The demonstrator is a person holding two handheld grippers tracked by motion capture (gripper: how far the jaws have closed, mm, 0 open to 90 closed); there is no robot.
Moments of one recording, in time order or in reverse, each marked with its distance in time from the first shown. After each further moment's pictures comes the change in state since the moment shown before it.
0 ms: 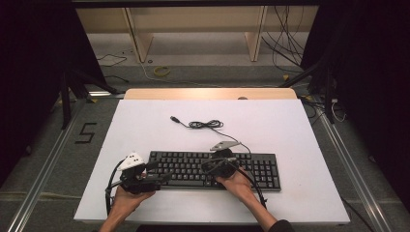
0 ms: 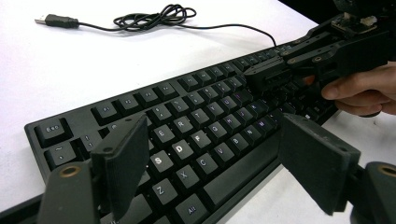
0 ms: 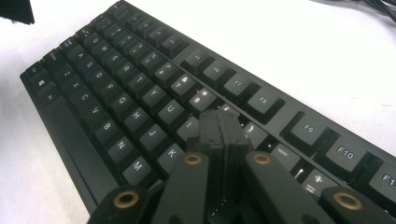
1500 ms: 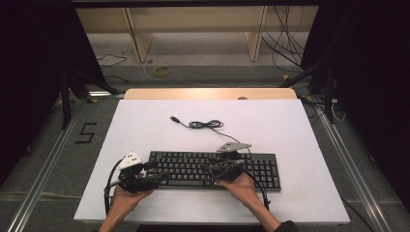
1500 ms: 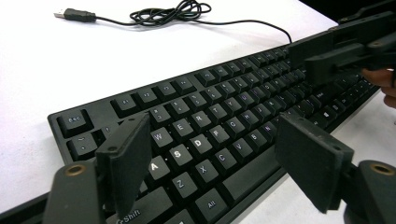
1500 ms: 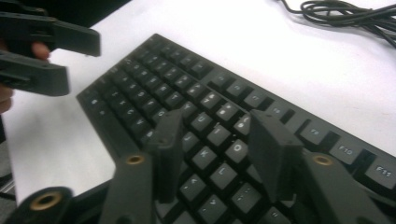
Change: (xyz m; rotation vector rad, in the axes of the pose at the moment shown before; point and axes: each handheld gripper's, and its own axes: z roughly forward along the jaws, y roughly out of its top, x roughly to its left) left arm 0.008 -0.002 0.000 0.011 0.039 -0.009; right arm 0.006 -0.003 -0.028 -0.099 0.081 0.028
